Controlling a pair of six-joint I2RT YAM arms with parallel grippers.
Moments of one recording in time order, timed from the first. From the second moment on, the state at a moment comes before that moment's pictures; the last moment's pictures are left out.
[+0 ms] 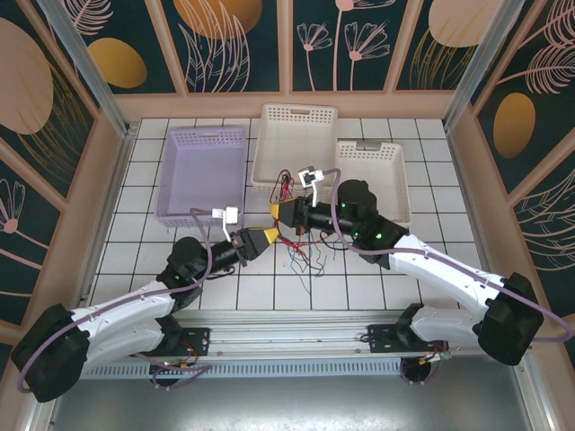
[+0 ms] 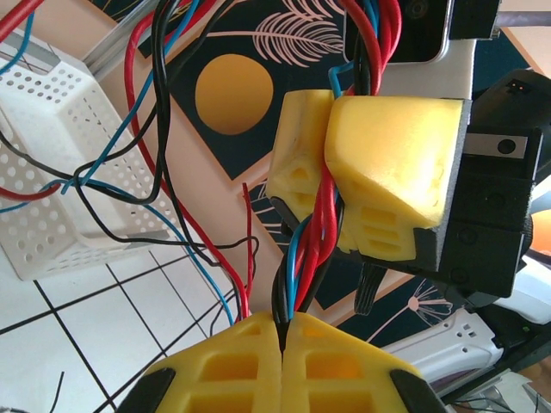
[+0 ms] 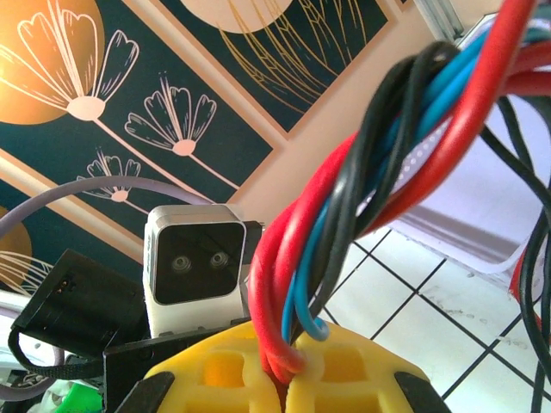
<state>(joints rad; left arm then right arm) -0.78 0.96 0.27 0.83 0.38 -1.00 0.83 1.17 0.84 0.20 -0.45 0.66</state>
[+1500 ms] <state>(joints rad) -0.78 0.93 0.22 0.83 0.31 -1.00 0.83 1.15 0.67 0.29 -0.52 0.70</state>
